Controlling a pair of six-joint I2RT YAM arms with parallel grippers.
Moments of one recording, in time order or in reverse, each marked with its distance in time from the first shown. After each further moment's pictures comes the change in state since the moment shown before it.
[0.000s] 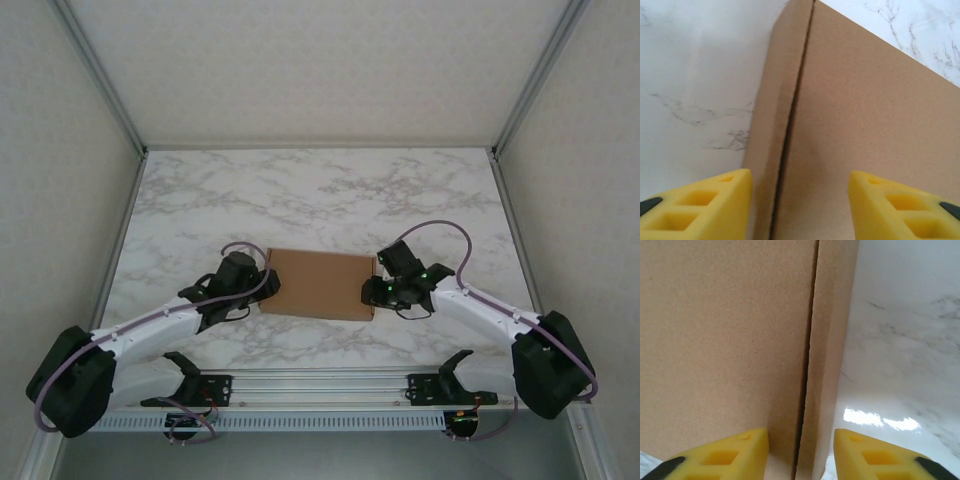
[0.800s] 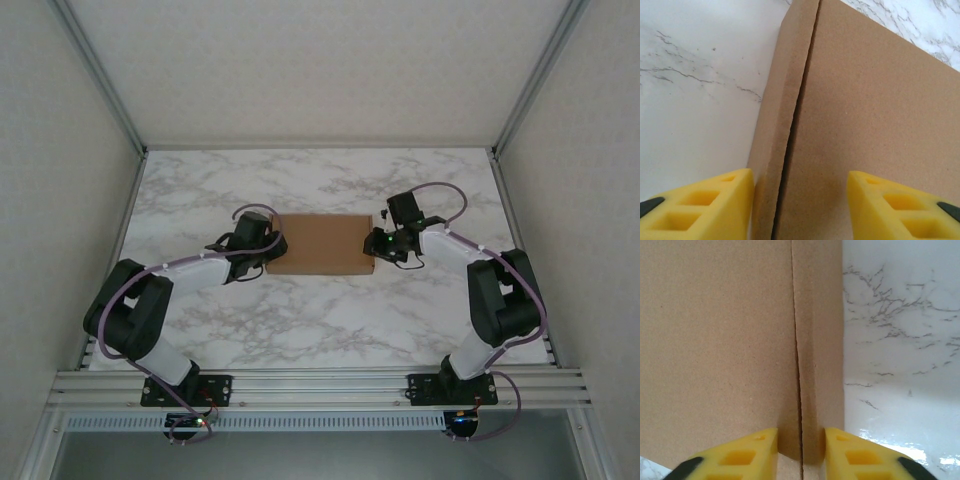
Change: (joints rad) left arm 0.126 0.437 0.324 0.092 -0.028 0.079; right arm -0.255 0.408 0.341 0.080 -0.126 -0.163
